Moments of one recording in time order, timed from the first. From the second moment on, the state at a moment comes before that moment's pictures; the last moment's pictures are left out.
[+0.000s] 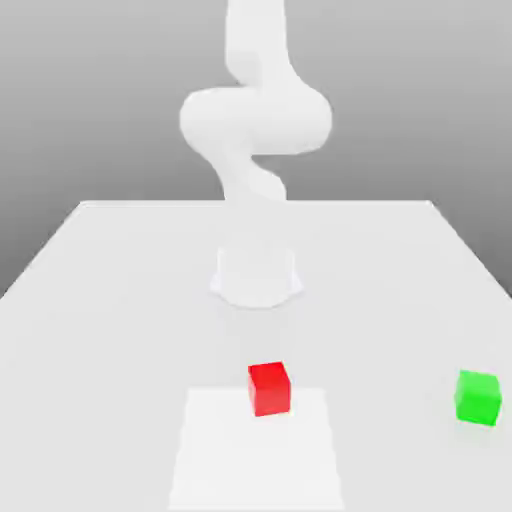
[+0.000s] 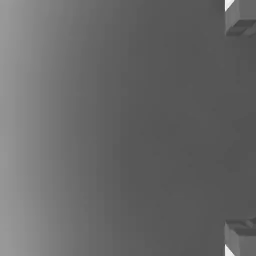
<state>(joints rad) 0.01 -0.74 0.00 -2.37 0.00 2.35 0.78</state>
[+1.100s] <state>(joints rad) 0.06 0.12 -0.01 -2.91 0.00 3.03 0.62</state>
